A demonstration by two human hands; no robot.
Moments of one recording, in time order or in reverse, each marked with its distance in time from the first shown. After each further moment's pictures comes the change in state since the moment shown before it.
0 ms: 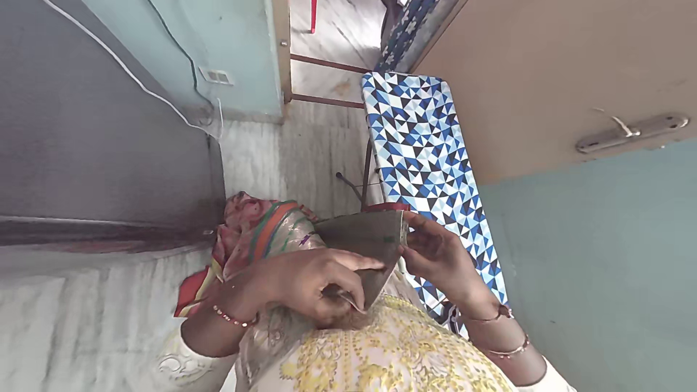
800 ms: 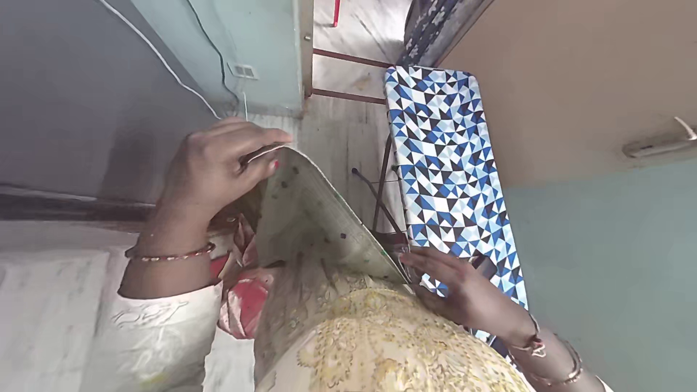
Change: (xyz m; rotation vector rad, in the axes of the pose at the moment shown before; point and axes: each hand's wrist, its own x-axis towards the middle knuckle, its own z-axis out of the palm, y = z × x) left_hand -0.063 0.045 -0.115 1.070 0.692 -0.351; right_hand -0.013 0.012 -0.010 -0.597 -0.368 -0.598
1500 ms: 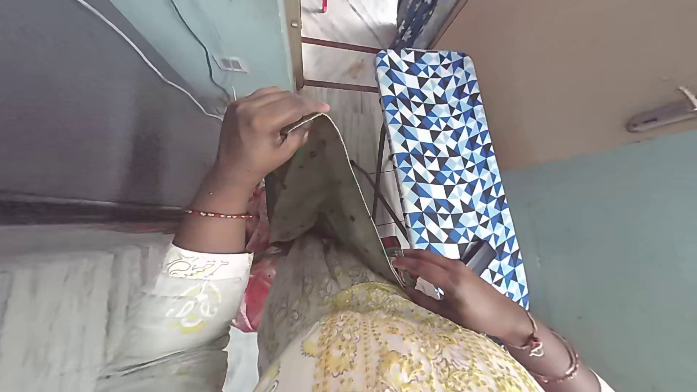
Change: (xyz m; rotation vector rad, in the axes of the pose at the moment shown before) left_hand 0.046 0.008 0.055 -0.029 0.096 0.183; right_hand -0.015 -0.008 0.006 0.064 -0.036 -0.013
